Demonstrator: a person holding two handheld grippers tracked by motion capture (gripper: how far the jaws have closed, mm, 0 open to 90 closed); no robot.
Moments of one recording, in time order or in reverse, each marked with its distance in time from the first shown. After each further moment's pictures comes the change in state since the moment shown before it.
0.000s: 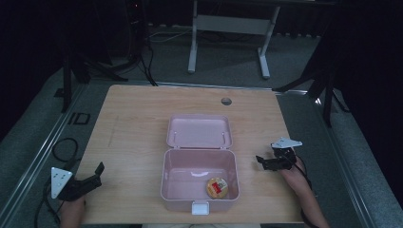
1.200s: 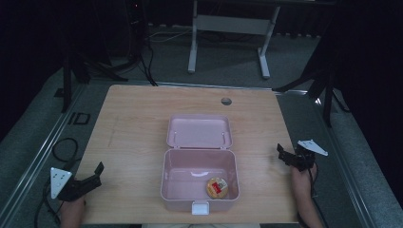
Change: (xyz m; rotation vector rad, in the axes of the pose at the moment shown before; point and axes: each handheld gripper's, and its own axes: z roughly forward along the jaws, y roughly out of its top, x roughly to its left) left arm 0.000 0.000 -0.001 -0.002 0.007 -0.008; right arm -0.036 -0.032 -0.022 -0.217 -0.366 0.366
